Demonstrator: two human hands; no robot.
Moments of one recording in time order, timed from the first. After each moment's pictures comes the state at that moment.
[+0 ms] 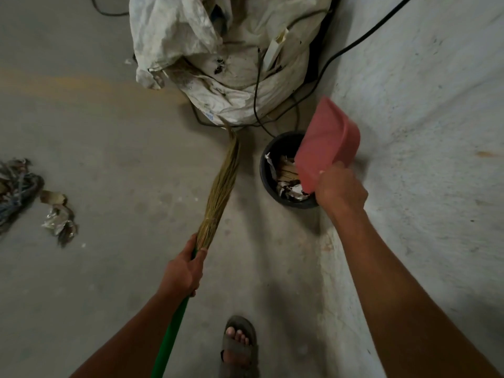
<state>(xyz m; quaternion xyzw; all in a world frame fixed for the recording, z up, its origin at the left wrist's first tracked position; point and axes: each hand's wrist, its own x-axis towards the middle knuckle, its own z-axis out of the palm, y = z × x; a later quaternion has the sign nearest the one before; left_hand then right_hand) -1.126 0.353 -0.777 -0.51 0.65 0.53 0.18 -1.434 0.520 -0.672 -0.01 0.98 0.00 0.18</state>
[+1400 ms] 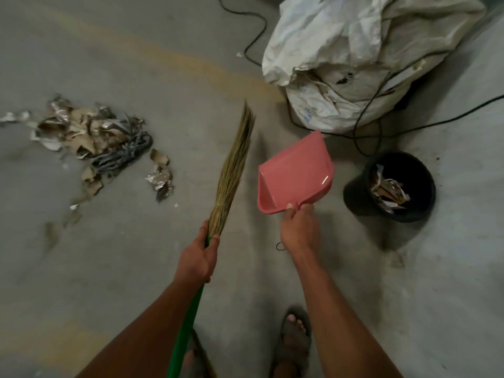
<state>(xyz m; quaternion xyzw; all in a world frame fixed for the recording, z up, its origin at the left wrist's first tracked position) -0.909 0.191 -0.763 -0.57 0.61 0.54 0.10 -1.103 0.287 -0.705 -0.02 0.95 -0.18 0.25</state>
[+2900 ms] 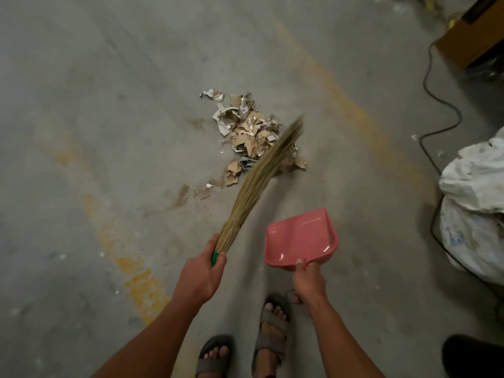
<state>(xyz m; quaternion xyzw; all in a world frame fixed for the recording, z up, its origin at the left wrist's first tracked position) -0.675 0.038 -0.762 -0.70 0.57 0.42 0.01 -0.935 0.070 -0.773 -0.19 0.87 -0.06 0.46</state>
